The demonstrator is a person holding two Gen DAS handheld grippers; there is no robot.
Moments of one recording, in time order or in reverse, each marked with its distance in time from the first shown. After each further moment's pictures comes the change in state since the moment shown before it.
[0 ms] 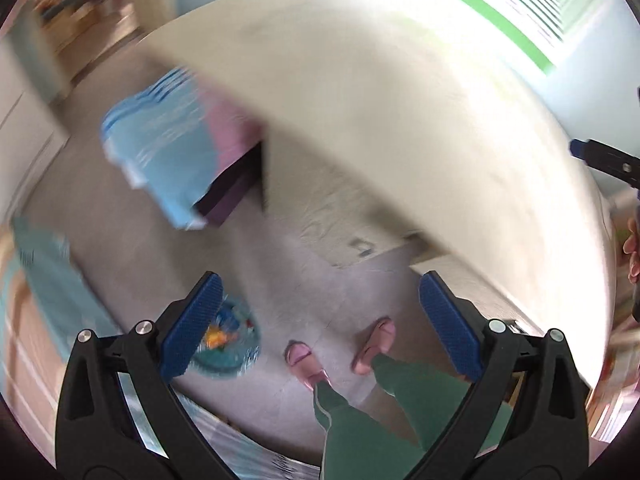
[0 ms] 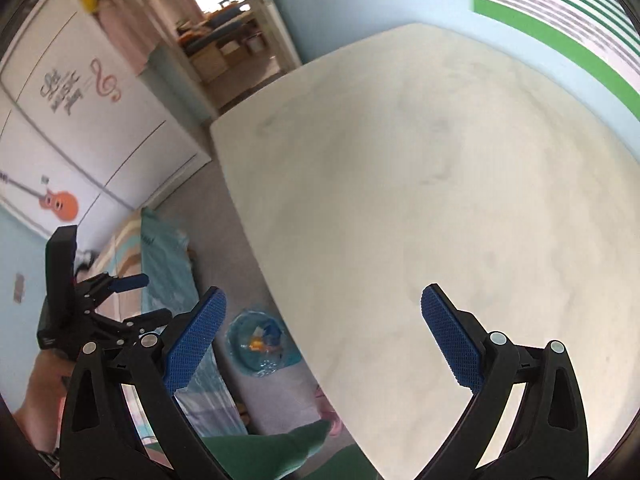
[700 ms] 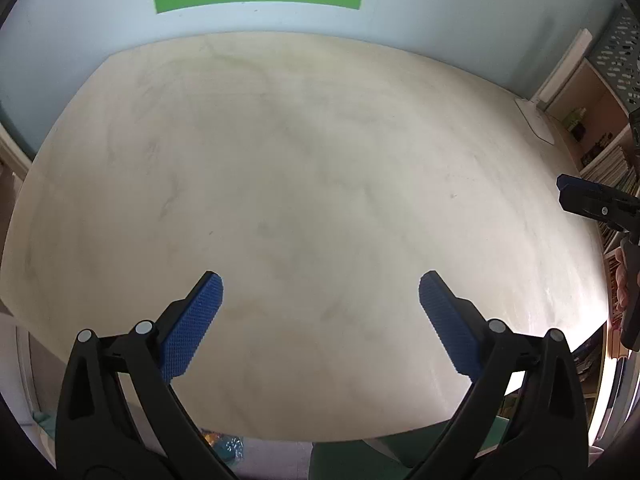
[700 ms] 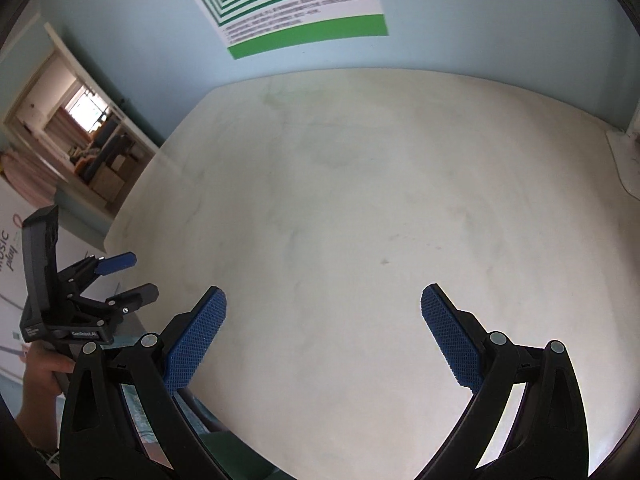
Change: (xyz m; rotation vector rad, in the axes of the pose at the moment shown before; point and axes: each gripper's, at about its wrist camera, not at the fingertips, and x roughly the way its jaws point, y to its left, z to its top) left arm 0.045 -0.272 0.081 0.511 -0.013 -0.144; right arm -0.157 -0.228 -0.123 0.460 -0.200 -0.223
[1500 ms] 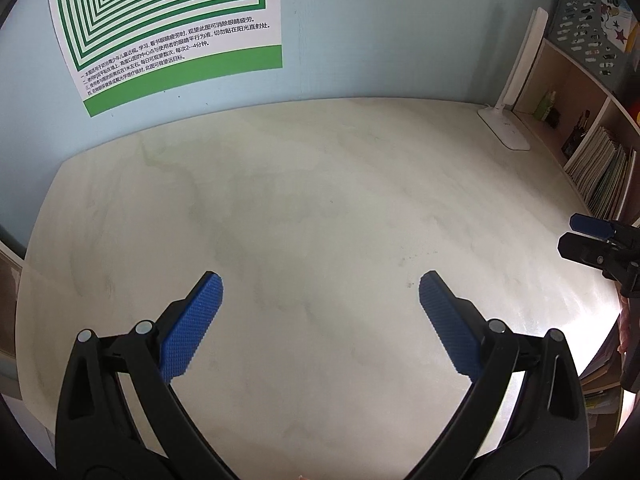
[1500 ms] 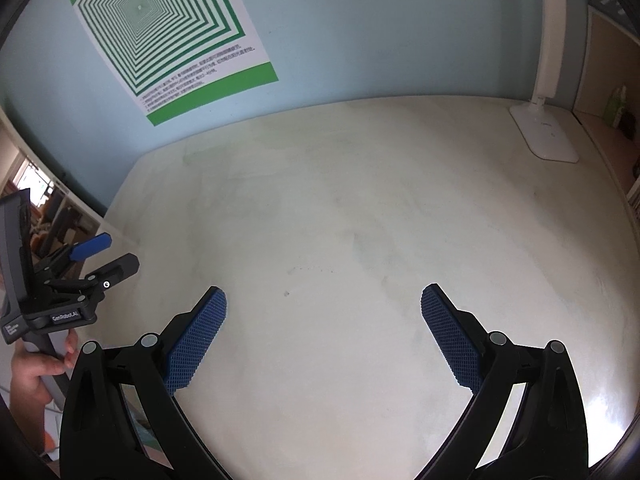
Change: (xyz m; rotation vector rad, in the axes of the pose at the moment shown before) left arm 0.019 -0.064 0.084 0.211 -0.132 -0.009; right arm -0.040 -0.056 -0.009 0.204 -0.144 -0.198
